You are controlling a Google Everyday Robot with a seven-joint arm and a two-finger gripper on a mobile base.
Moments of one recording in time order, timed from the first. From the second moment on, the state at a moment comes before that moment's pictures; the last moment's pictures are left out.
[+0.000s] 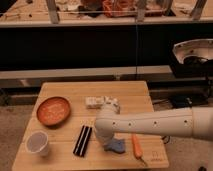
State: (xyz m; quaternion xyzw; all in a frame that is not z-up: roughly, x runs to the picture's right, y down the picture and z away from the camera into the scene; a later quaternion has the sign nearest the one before) arm -0.025 0.278 0.753 -0.28 -0.20 -0.38 0.86
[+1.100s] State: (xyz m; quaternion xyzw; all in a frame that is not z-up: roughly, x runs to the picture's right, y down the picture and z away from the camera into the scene) arm -0.066 0.281 0.794 -0.28 -0.21 -0.40 0.85
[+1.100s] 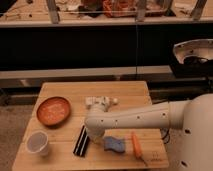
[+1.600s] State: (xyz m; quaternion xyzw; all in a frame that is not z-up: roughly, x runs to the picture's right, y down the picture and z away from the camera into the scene) arm -0.082 0.283 0.798 -0.28 -0.22 -0.41 0.84
